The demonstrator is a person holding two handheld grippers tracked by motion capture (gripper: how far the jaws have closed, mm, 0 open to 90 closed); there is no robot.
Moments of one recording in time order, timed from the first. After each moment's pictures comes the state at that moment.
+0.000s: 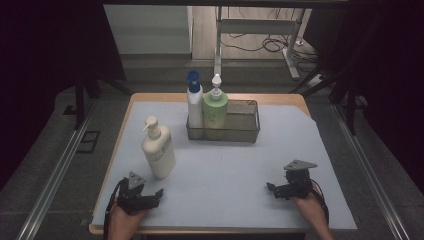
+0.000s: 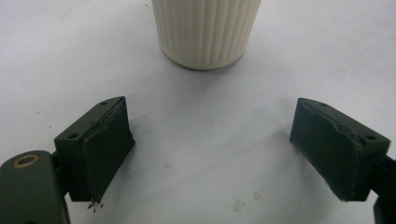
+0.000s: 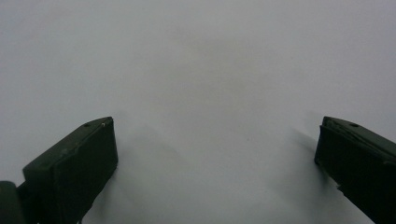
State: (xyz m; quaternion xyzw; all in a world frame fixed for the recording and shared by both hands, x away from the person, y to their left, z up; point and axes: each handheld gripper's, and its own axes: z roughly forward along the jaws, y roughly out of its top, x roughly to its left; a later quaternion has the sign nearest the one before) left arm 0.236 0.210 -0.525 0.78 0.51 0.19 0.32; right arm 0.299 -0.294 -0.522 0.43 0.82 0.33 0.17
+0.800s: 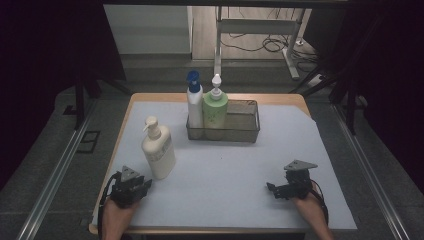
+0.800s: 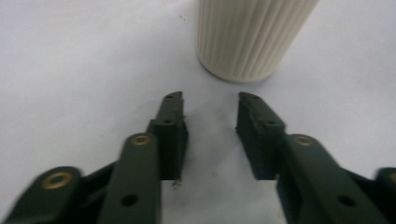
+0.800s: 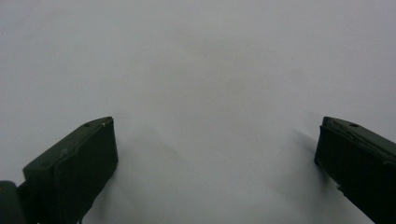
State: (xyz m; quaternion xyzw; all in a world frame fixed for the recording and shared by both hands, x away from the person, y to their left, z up) left arm 0.252 0.228 -0.516 0.77 0.52 0.18 0.32; right arm 0.298 -0.294 -0.522 0.43 0.82 0.33 0.17
